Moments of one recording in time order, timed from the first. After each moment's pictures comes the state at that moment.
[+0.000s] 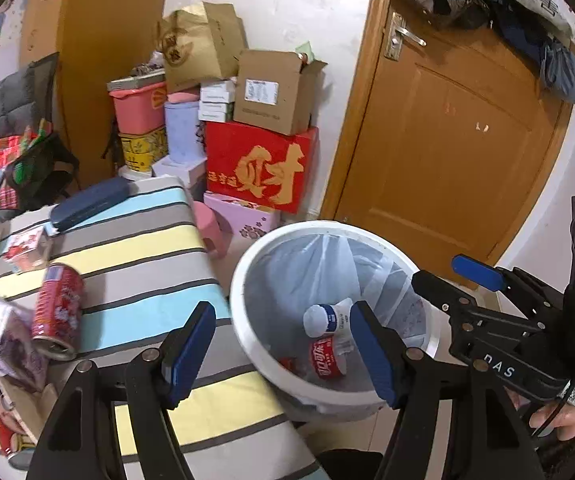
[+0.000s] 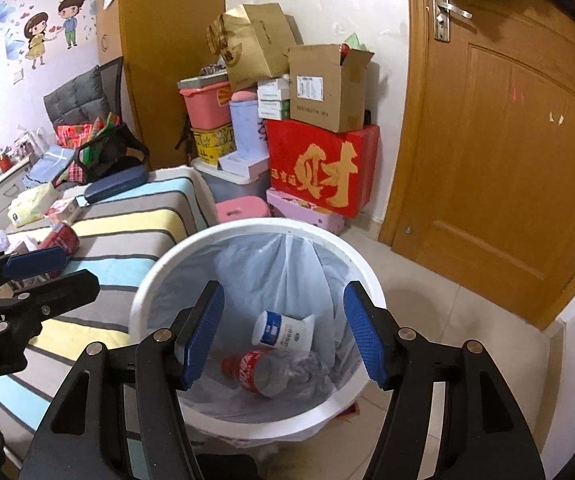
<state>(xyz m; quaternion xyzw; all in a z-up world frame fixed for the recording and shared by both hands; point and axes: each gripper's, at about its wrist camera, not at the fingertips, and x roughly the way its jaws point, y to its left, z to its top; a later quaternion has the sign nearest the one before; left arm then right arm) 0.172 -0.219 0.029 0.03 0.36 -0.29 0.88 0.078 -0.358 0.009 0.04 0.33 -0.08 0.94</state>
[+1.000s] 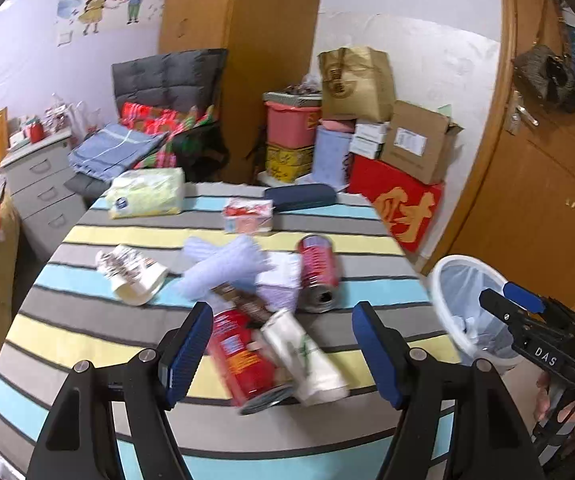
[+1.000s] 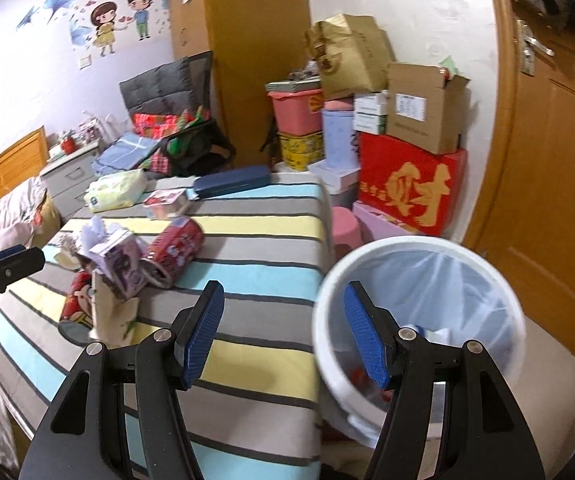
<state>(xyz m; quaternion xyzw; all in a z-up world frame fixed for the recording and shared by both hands) 0.150 0.014 0.044 -0.04 0.34 -0.10 0.94 0.095 -0.236 0.008 0.03 0.32 0.04 0.95</state>
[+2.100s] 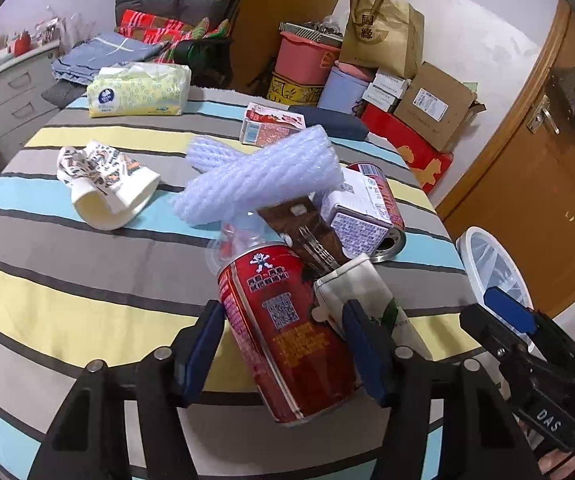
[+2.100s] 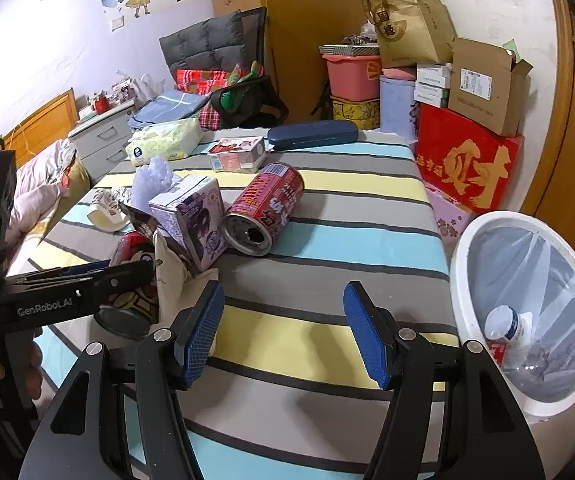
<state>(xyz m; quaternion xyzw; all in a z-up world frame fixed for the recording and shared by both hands) 0.202 0.056 -0.042 -0.10 0.44 -0.14 0.88 0.109 -0.160 -0.020 0.02 0.37 0.10 0.92</state>
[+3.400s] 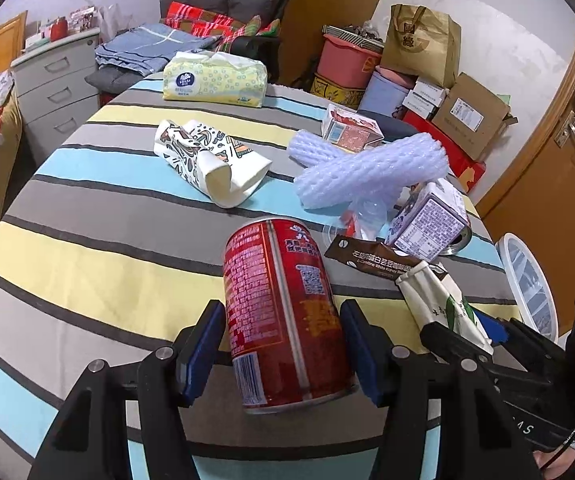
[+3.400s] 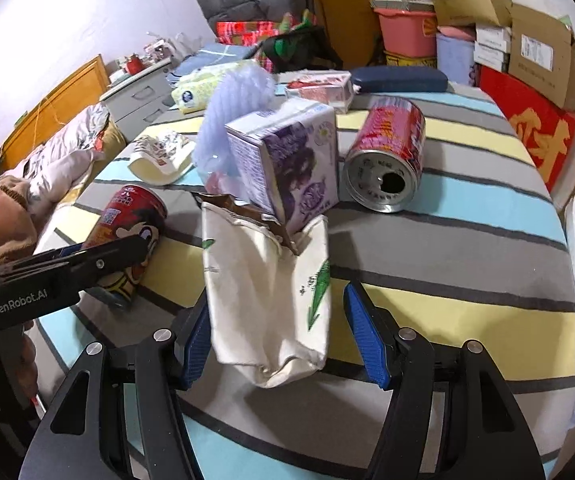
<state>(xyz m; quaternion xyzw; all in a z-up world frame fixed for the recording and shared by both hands) 0.195 0.124 -0.055 -0.11 0.45 -0.09 0.88 0.123 -0.107 -0.053 0.04 0.44 0.17 0.88</state>
